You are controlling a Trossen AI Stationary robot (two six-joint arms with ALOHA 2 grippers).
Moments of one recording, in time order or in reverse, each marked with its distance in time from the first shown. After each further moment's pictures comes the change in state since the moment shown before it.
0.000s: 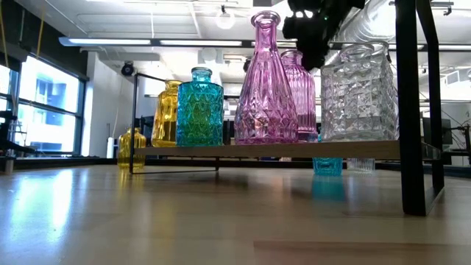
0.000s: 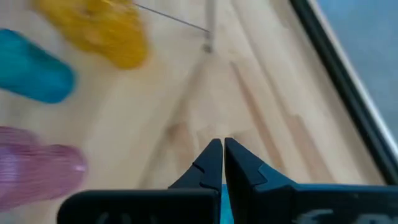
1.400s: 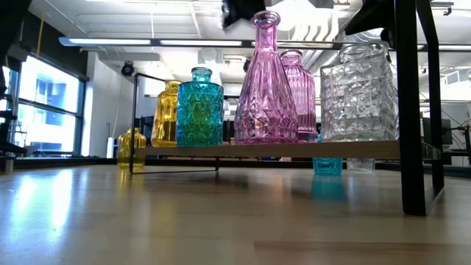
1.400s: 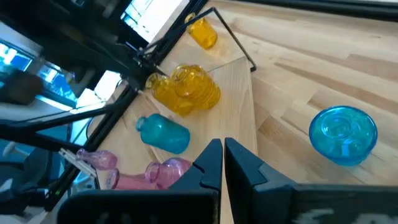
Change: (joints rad) left arm 0.441 0.509 -0.009 0.465 0.875 0.542; right arm 0.223 -0.729 -0.447 0.183 0.095 0.837
